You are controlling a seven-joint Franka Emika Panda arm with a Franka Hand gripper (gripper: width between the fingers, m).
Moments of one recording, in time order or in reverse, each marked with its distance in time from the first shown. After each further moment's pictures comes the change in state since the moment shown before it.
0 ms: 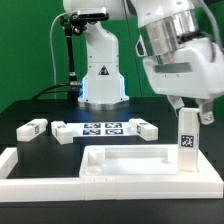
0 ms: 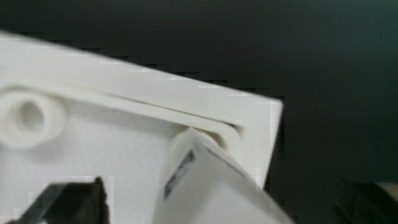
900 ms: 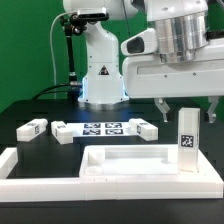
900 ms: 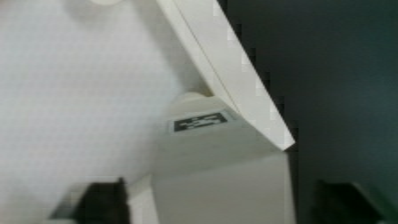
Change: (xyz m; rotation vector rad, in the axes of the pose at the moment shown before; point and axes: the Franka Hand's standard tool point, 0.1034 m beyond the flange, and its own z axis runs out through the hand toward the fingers) arm 0.012 -0.005 -0.004 -0.157 0.024 -0.651
